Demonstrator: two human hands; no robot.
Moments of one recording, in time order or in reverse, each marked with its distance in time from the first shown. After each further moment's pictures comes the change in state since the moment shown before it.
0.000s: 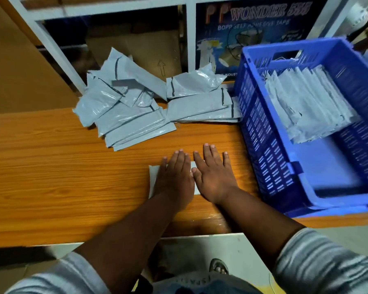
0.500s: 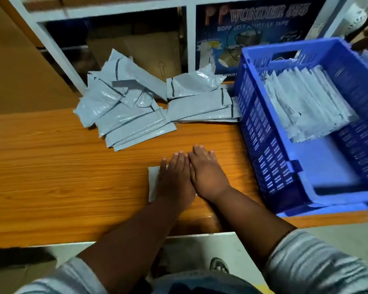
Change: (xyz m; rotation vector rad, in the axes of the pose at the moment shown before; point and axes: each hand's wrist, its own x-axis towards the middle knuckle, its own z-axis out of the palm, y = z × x) left_hand -0.005 0.009 -0.009 -0.041 -0.075 -0.043; right_hand 0.008 -0.018 -0.004 0.244 0.152 -0.088
